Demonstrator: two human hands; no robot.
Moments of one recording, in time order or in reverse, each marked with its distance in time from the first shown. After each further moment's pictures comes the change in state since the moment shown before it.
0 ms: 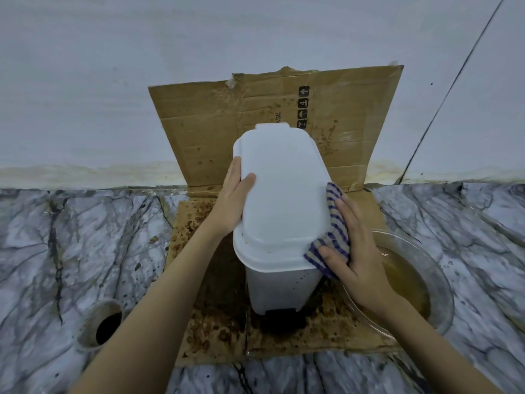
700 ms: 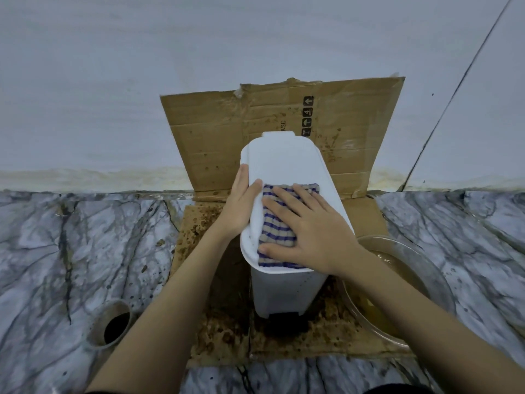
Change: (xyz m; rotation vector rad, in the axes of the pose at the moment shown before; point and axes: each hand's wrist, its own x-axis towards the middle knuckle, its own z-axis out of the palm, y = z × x) left_hand 0.000 0.001 0.002 0.146 0.014 -0.078; right_hand 0.063 -0.064 0.013 -0.601 -0.456 -0.160
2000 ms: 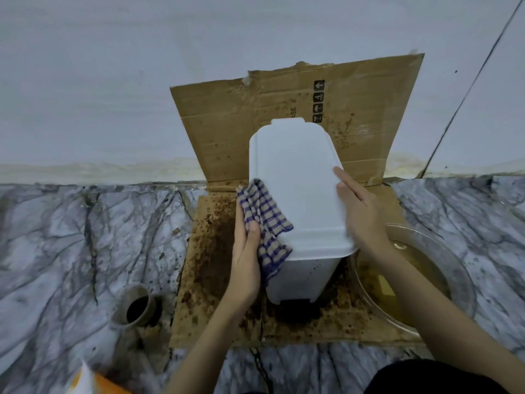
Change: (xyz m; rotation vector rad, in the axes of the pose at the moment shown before) left_hand -0.120 0.026 0.038 -0.568 0.285 -0.129; right_hand -0.009 0.041 0.023 1.056 0.446 0.582
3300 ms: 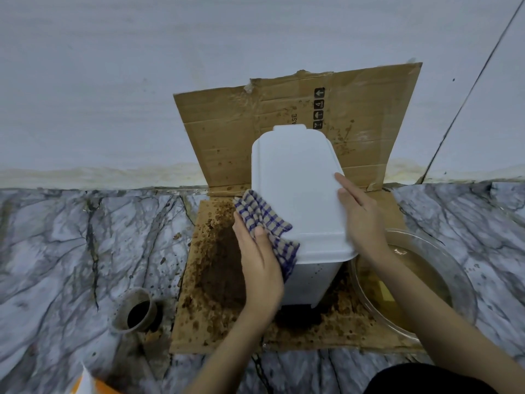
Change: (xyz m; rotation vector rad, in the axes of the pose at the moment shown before) left_hand -0.014 -0.003 0.025 0.372 0.224 0.127; right_hand -0.002 -0.004 -0.001 -0.043 0.045 0.033
